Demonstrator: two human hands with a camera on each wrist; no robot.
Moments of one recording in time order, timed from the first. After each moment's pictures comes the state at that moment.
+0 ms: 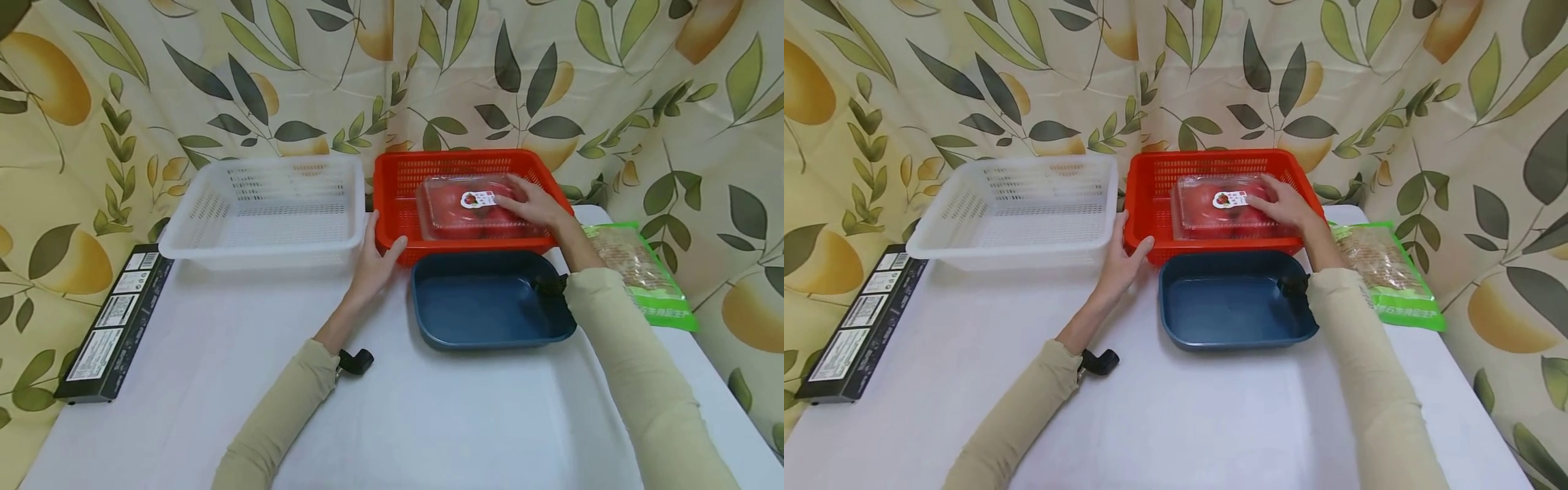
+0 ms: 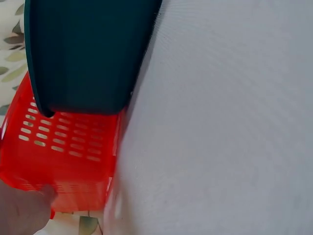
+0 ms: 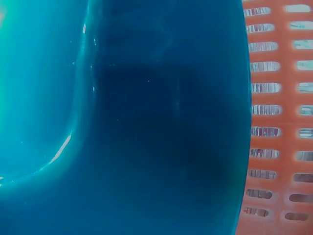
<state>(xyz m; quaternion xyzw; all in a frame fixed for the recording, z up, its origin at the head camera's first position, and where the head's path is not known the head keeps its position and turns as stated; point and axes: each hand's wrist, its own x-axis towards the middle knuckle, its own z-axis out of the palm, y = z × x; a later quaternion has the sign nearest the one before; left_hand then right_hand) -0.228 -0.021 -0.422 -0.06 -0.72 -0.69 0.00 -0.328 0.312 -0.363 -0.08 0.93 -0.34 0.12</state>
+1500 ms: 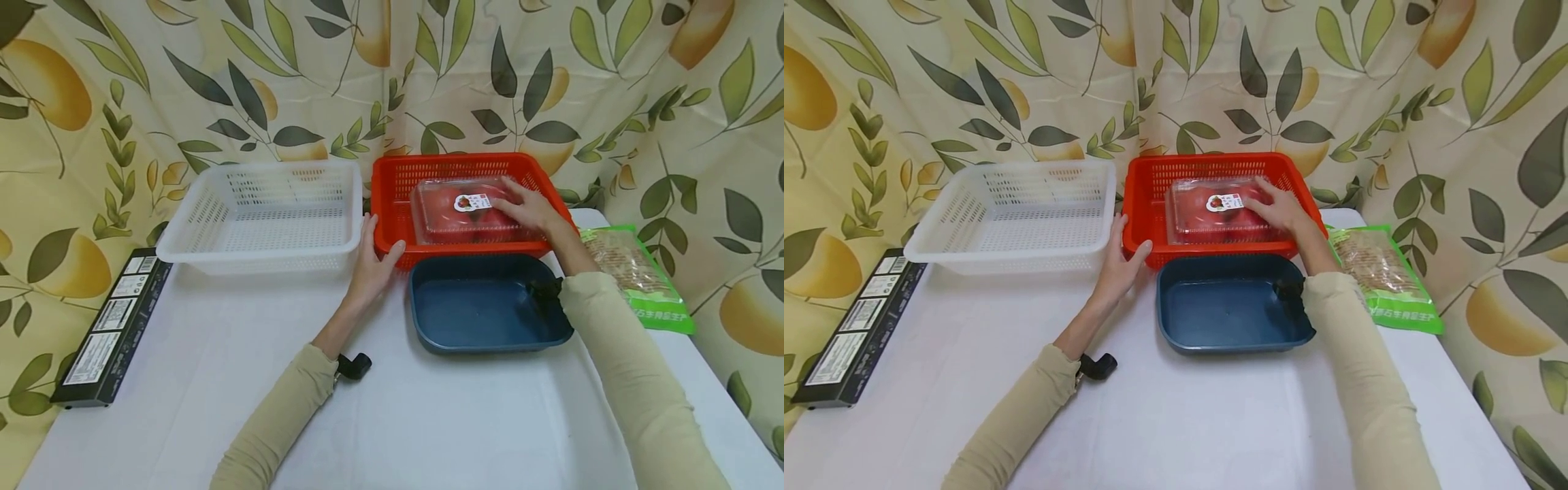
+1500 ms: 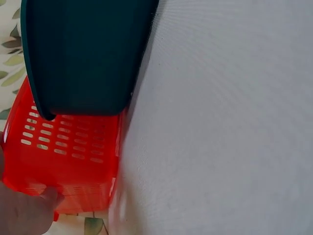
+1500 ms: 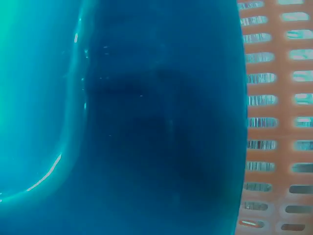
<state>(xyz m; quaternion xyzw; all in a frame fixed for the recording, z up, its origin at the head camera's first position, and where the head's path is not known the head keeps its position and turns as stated) -0.226 -0.019 -0.420 -0.04 -0.76 -0.64 0.03 -0.326 0.305 -0.361 -0.04 0.95 -0.30 0.11</state>
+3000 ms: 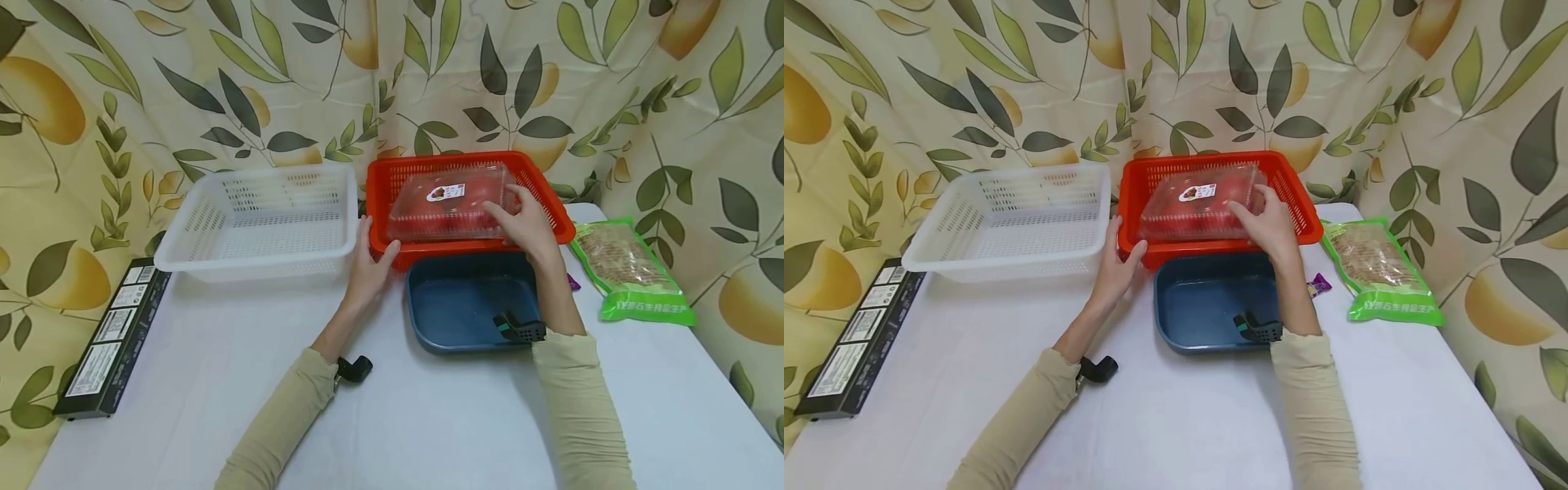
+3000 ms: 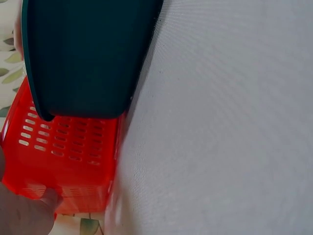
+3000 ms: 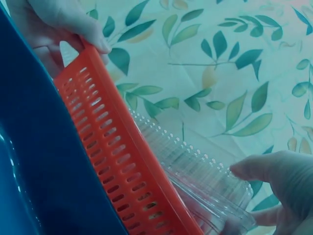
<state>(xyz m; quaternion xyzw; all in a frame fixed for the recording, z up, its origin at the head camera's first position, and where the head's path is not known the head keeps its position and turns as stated) -0.227 -0.019 -0.425 -0.05 -0.75 -0.66 0.03 -0.234 0.247 -0.326 0.05 0.87 -0.48 -0.01</state>
